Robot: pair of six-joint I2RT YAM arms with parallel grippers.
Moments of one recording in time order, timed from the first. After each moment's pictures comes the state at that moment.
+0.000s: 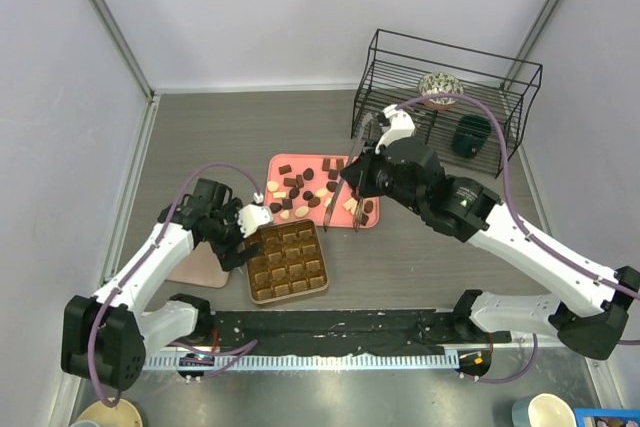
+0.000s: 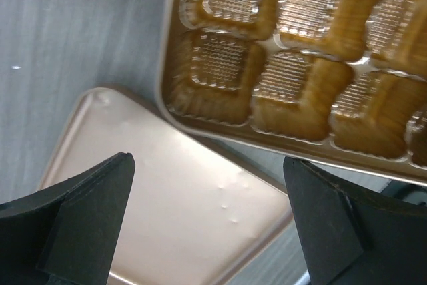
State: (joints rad) left arm -0.26 1.06 0.67 -0.84 0.32 0.84; right arm 0.91 1.14 1.25 -0.50 0.26 0.62
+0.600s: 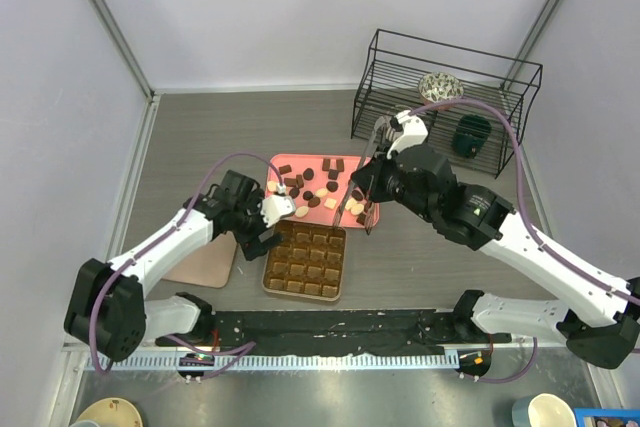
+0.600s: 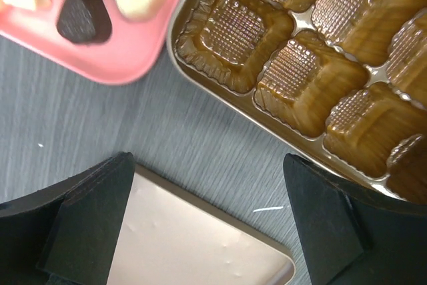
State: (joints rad) left arm -0.43 1.22 0.71 -0.63 0.26 0.68; right arm 0.91 1.06 1.21 -0.53 0.30 0.62
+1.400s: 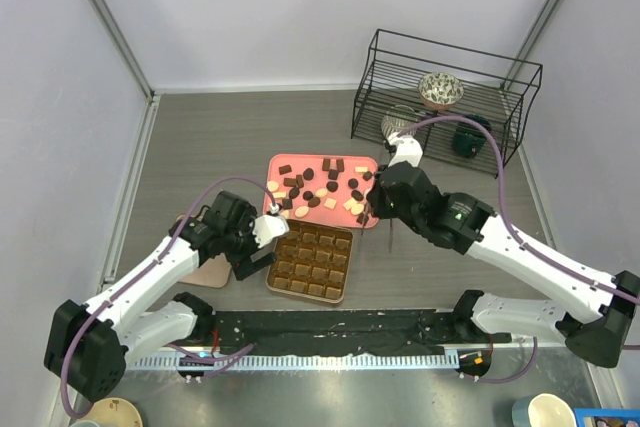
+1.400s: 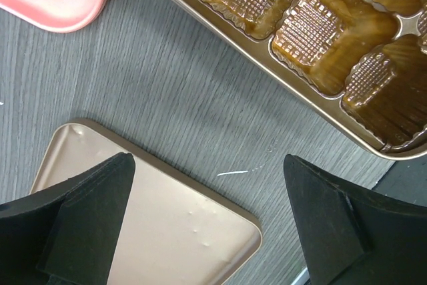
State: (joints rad) left arm -0.51 0.99 0.61 -0.72 0.20 0.62; right arm 0.91 1.07 1.08 -0.61 0.41 0.62
